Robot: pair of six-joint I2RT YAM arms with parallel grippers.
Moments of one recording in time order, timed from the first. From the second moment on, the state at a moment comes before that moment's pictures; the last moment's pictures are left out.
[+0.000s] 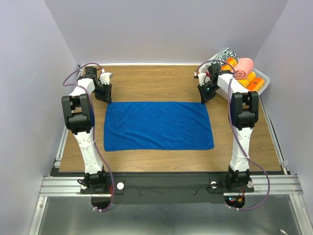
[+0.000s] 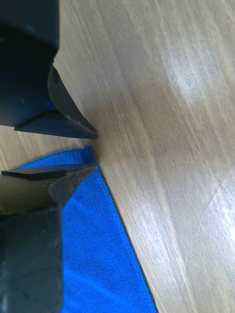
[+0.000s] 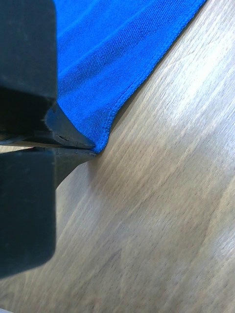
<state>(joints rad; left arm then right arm) 0.13 2.19 1.71 -0.69 0.35 0.32 0.09 2.28 1.89 -0.90 -0.31 -0.43</state>
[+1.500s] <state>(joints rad) 0.13 2.16 1.73 -0.68 0.41 0.33 0.05 2.27 1.97 -0.91 -0.32 -0.44</state>
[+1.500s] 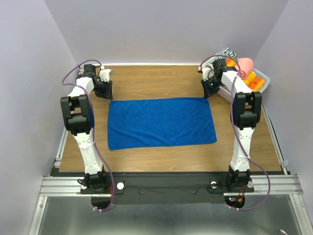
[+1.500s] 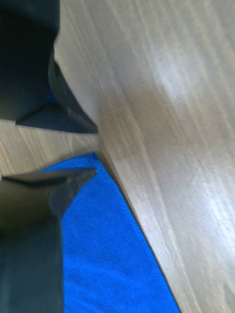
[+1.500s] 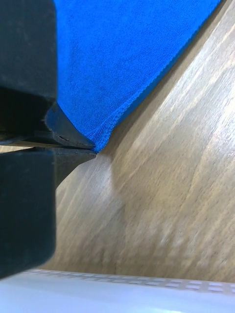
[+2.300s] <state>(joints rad) 0.13 2.18 1.72 -0.68 0.45 0.31 0.05 2.27 1.97 -0.91 -0.32 -0.45</state>
